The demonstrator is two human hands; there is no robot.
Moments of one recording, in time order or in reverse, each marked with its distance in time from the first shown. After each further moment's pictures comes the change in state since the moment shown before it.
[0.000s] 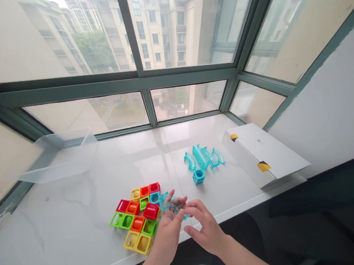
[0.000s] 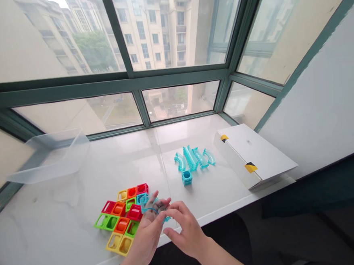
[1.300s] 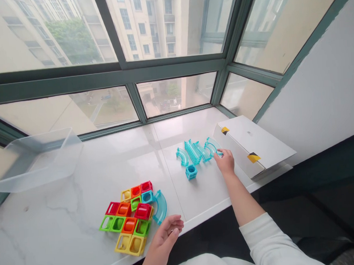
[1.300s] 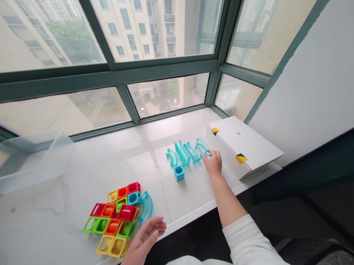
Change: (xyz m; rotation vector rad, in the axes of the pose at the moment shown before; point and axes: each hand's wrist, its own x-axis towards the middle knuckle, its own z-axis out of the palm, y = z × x) left_hand -0.026 -0.033 -0.058 0.340 -0.168 -0.138; right_hand 0.086 0.179 -0.169 -0.601 0.727 0.554
